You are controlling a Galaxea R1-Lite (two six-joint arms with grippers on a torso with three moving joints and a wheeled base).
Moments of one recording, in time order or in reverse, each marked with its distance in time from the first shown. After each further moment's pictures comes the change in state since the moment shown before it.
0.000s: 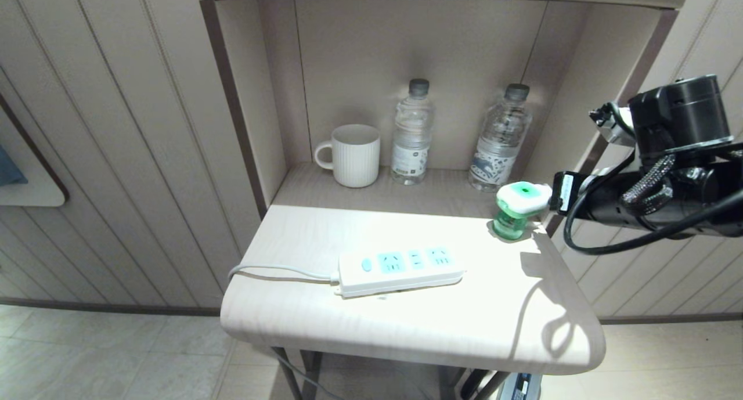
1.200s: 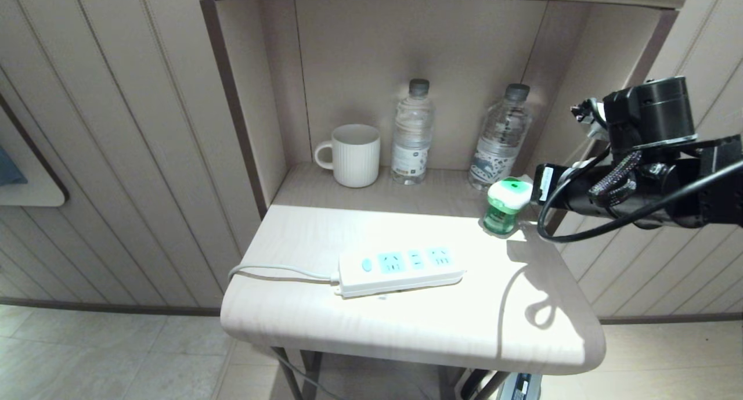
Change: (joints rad) left arm 0.000 0.000 0.000 0.000 0.000 0.000; right arm 0.008 0.072 -0.023 -0.107 -0.029 0.000
